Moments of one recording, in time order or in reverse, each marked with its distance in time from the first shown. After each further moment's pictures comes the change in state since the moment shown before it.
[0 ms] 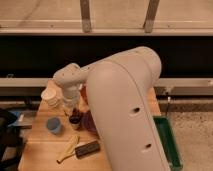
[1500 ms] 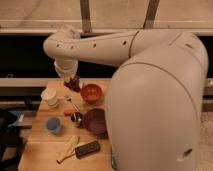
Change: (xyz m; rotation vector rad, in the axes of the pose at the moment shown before) arm -0.073 -0.036 -0.180 0.251 -0.253 -0.030
